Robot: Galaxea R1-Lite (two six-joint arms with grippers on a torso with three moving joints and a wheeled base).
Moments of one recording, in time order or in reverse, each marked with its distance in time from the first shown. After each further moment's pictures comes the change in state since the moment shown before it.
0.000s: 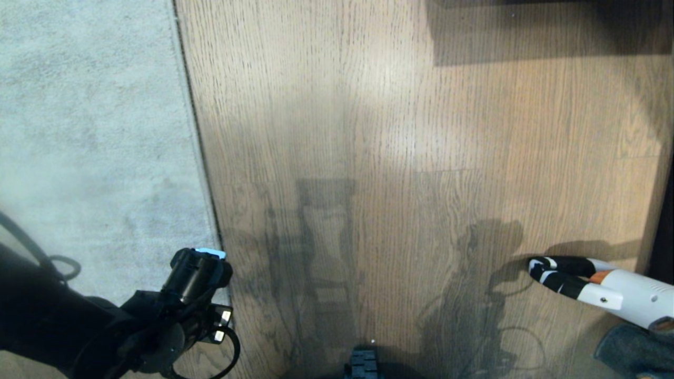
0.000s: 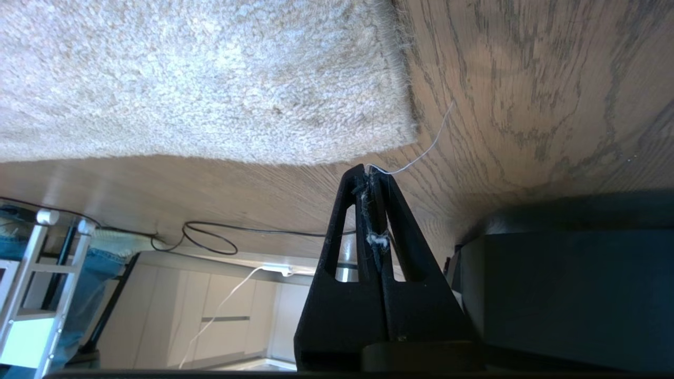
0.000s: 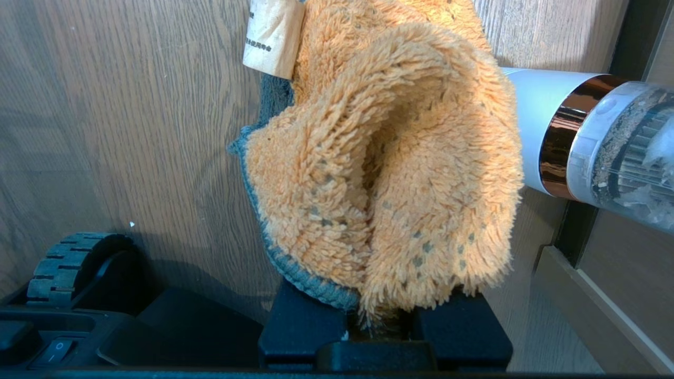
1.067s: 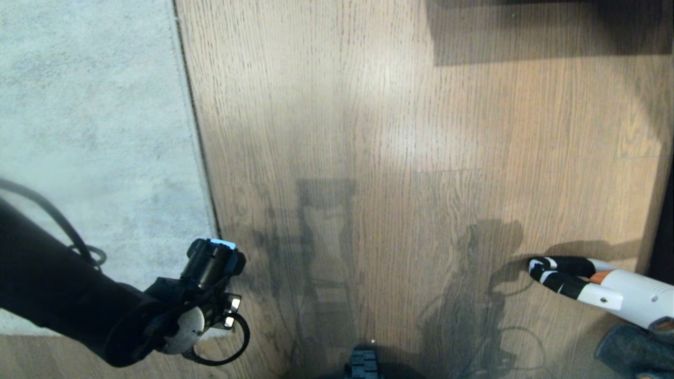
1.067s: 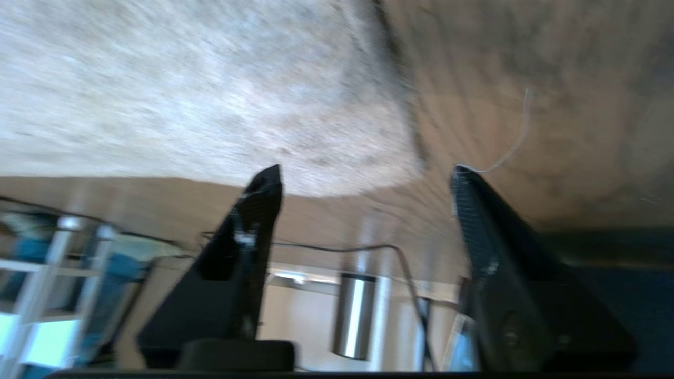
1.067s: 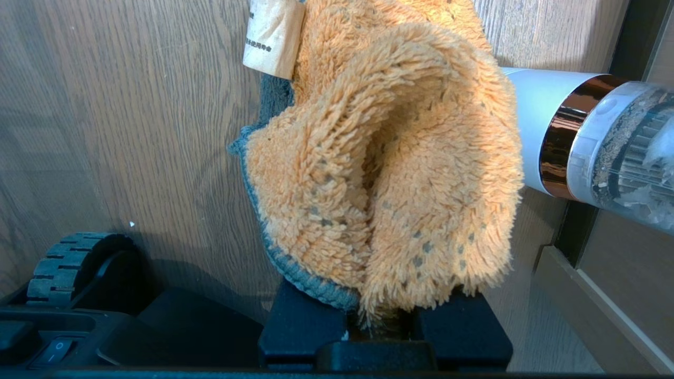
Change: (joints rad) left arm 0.001 0.073 -0.088 0.002 0.056 0.025; right arm 0.000 0.000 0.000 0.000 0.000 0.000
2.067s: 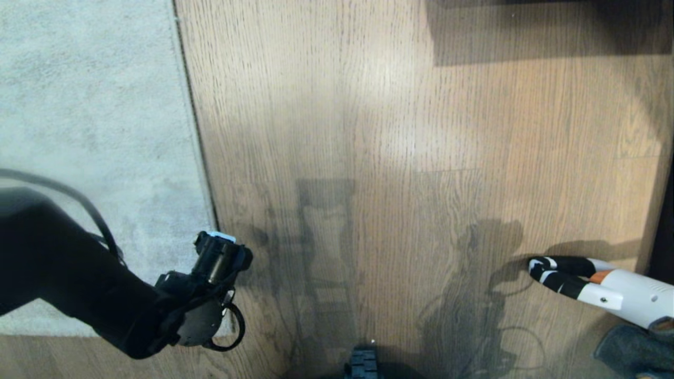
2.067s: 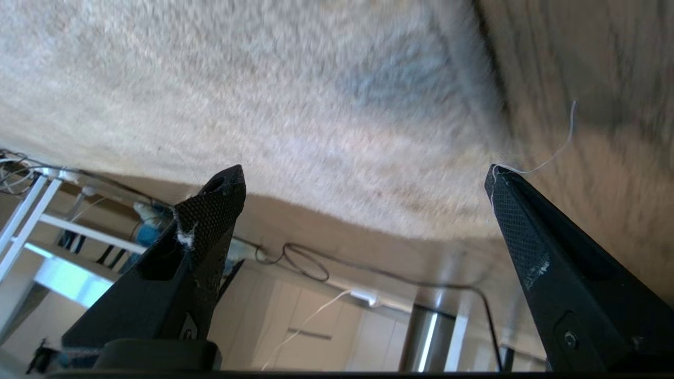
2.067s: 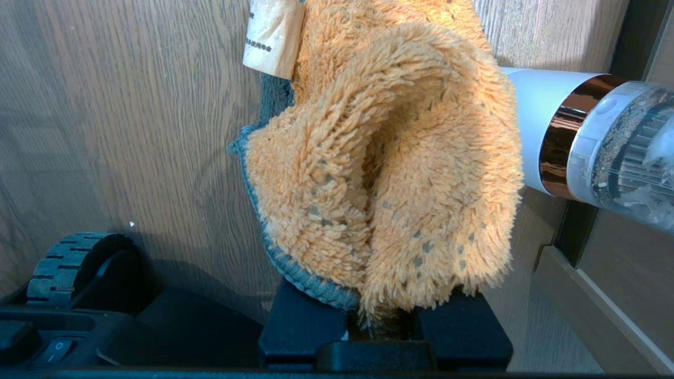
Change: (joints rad) left arm 0.006 0.073 -0.027 -0.096 0.252 0.102; right arm 0.000 0.000 0.000 0.000 0.000 0.000
